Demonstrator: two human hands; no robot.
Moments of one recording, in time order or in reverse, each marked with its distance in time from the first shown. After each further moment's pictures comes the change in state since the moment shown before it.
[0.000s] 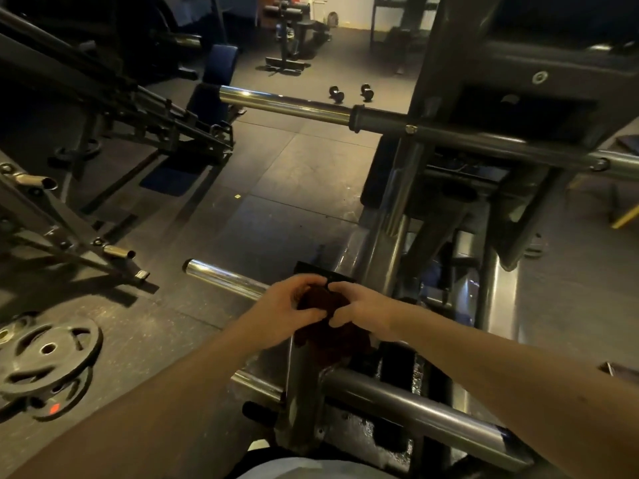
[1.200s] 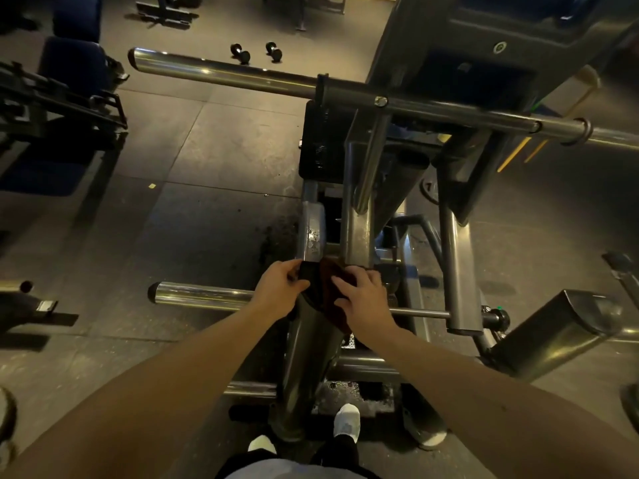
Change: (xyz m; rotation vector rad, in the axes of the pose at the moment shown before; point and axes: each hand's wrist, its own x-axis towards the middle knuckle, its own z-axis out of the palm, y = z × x) left_hand 0.109 -0.094 -0.061 0.175 -0.072 -0.055; right_hand 0.096 0.038 0.060 -0.881 0.867 0.025
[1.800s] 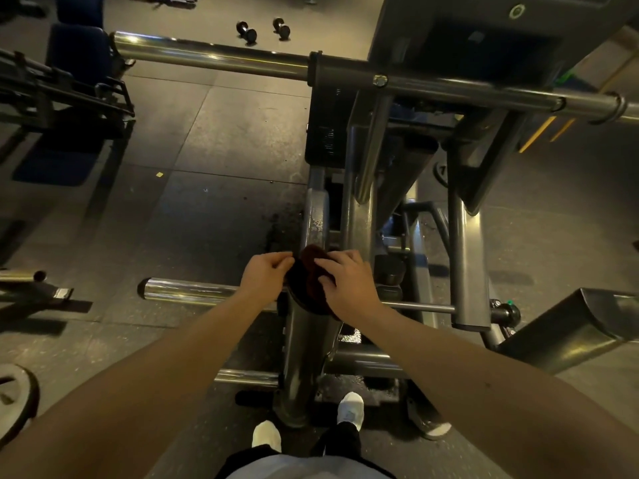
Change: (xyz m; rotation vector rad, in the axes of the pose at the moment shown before) left_hand 0.030 -0.007 0.006 -0.256 0.077 -0.200; right_hand 0.037 0.007 -0.006 0.165 0.075 -0.114
